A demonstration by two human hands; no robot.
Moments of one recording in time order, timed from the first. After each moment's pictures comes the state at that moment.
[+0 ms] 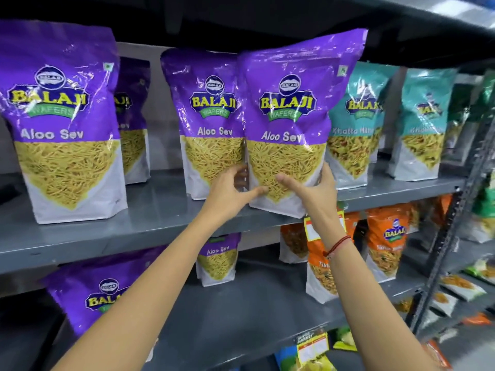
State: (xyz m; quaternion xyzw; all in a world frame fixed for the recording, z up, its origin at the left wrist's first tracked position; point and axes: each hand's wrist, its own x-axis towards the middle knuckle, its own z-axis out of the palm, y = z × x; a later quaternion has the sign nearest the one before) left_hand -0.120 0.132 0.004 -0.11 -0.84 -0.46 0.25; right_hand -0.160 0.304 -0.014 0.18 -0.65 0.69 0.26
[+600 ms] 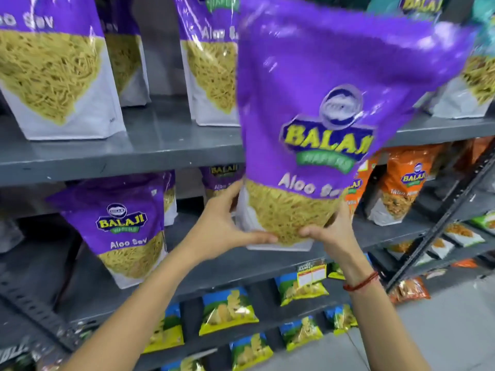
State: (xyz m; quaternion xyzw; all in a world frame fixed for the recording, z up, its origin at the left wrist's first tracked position) left_hand -0.029 0.121 -0.115 -0.14 -0.81 -0.57 0.11; right_hand -0.090 0.326 -0.147 0.23 -0.66 0.71 0.07
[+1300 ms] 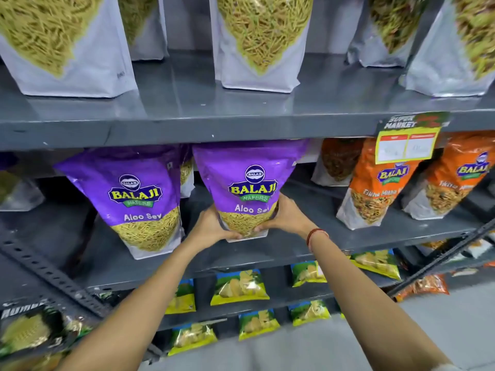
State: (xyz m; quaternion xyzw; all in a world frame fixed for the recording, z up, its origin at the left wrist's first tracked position) left_hand -0.101 0.038 -0.268 0.09 -0.89 -0.44 0.07; right_hand -0.191 0.230 -0.248 0.26 -0.84 0.45 -0.14
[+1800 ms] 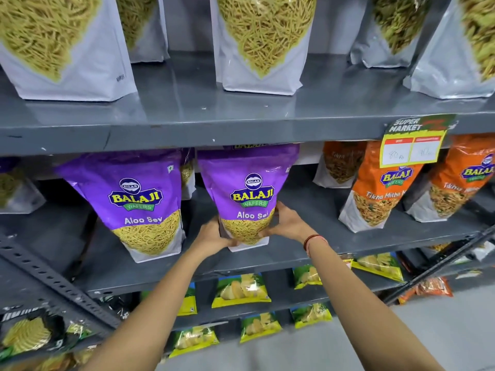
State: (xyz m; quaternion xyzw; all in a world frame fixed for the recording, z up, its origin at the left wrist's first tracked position) left_hand -0.102 0.038 -0.286 0.15 -0.89 -0.43 -0.02; right_hand -0.199 0.227 -0.268 0.19 -0.87 0.38 -0.23
